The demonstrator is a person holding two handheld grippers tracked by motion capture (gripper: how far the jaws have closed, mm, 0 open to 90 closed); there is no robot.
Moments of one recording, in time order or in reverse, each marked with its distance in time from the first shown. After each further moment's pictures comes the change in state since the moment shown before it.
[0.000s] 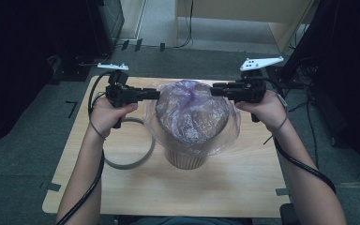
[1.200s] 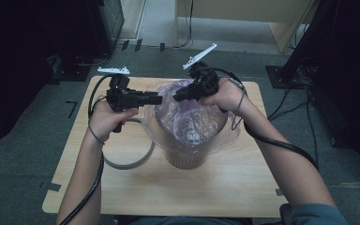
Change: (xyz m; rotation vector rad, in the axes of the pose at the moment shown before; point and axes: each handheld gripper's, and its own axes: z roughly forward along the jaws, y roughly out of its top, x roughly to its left) left arm -0.012 -0.004 -0.001 0.016 -0.036 0.033; right arm 0.034 0.046 0.103 0.360 0.080 -0.072
